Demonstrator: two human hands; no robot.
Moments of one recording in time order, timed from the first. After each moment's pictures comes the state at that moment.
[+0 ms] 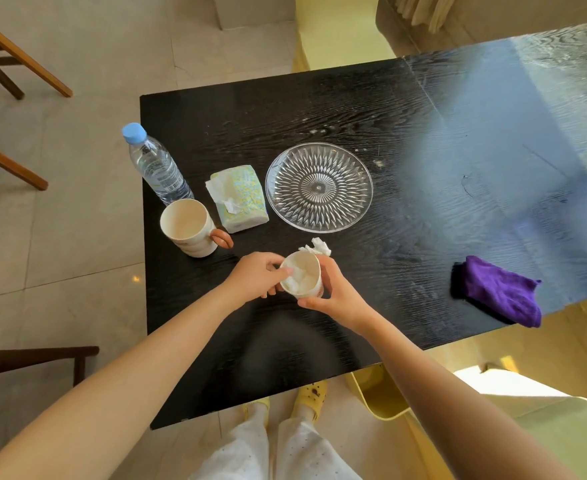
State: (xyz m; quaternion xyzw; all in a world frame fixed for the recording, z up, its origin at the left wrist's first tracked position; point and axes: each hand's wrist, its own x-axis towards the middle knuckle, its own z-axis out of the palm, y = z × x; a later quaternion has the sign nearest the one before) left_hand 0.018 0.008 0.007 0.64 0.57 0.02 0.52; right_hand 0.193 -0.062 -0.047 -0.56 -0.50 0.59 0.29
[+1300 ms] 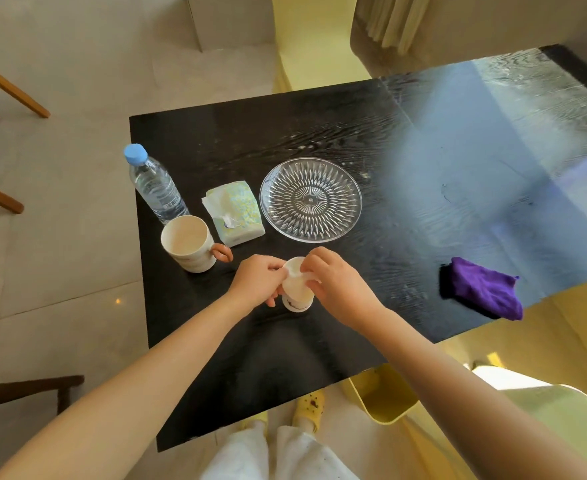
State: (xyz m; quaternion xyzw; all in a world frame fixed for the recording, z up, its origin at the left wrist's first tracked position) left_hand 0.017 0.008 0.030 0.60 0.60 0.08 0.52; right_hand 0.169 -0.049 0.038 -0.61 -0.75 0.20 0.14
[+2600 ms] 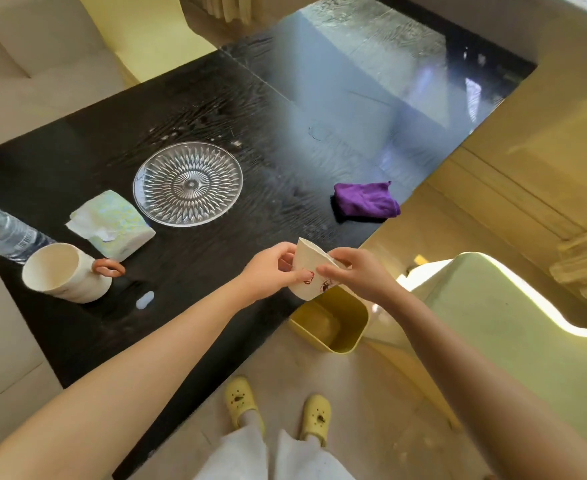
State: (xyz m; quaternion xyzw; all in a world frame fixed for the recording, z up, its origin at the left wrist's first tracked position) left_hand 0.133 -0.082 0.021 0.75 0.31 -0.03 0.58; right_hand 0.271 -0.209 0.039 -0.79 -0.38 0.39 0.28
